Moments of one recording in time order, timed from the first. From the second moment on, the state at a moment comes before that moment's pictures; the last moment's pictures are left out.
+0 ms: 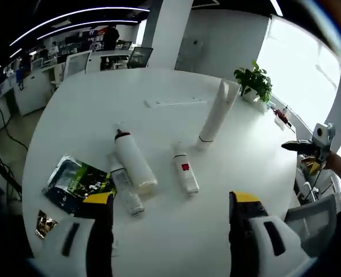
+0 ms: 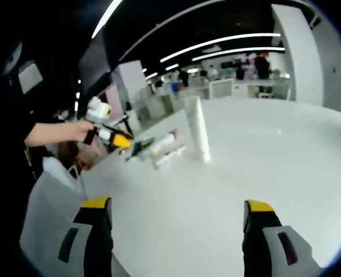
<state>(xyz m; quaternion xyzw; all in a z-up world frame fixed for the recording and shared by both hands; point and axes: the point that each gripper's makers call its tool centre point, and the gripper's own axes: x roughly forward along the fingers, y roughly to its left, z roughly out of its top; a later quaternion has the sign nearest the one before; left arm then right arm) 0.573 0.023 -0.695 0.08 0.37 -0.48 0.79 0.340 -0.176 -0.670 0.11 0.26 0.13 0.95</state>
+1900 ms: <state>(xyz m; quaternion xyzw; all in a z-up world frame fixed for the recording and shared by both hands) 0.678 -0.036 -0.744 0.10 0.40 -0.44 0.80 0.342 -0.190 -0.685 0.13 0.27 0.11 0.95</state>
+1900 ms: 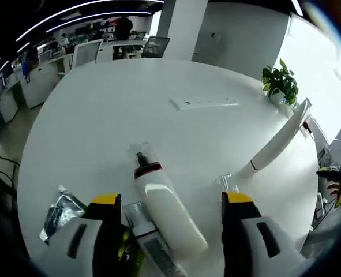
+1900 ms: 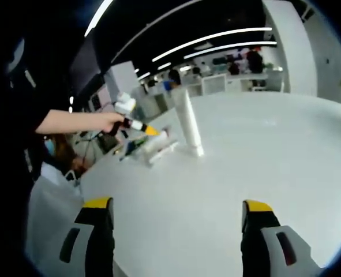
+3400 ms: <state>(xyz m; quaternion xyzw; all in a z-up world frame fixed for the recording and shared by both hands) 0.694 -0.044 -0.785 0.25 0.48 -0.37 0.75 0.341 -0.201 -0.692 0.15 0.27 0.09 0.95</state>
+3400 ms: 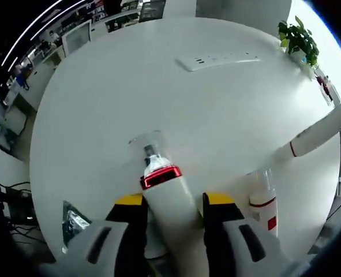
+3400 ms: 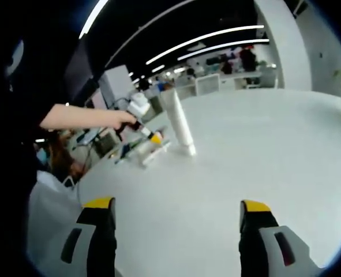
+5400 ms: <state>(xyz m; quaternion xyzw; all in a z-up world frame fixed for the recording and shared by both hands) 0.659 -0.027 -0.719 0.16 0.33 -0.42 0.83 0.360 -0.190 -0.663 0.14 0.25 0.11 0.95</state>
